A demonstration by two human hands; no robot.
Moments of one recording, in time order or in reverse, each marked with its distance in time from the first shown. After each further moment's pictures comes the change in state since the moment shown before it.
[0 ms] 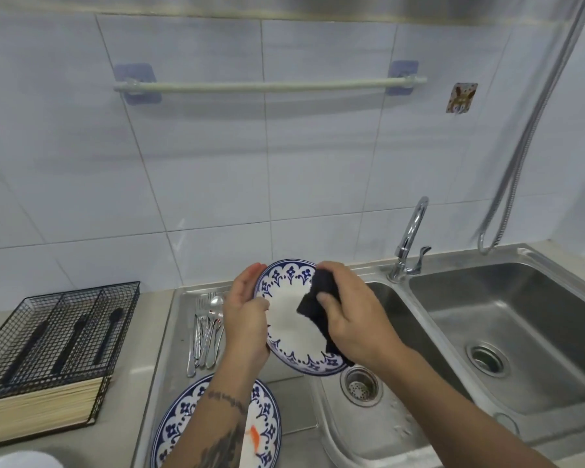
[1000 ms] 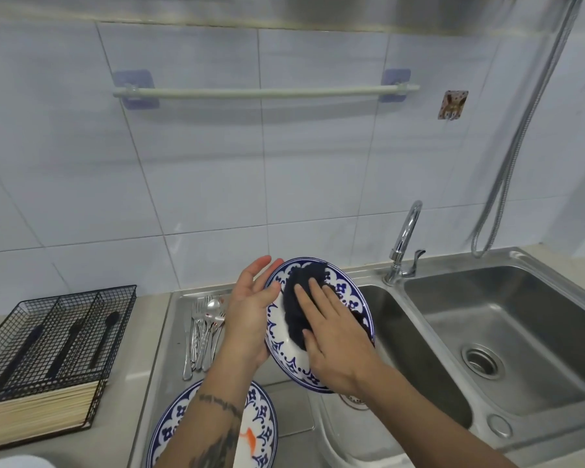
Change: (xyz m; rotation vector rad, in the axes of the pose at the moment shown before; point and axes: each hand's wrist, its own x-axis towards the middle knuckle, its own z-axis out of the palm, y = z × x) left_hand -0.008 0.014 0.009 -0.117 -0.234 -0.065; right_hand -0.022 0.012 0.032 -0.380 -0.260 -0.051
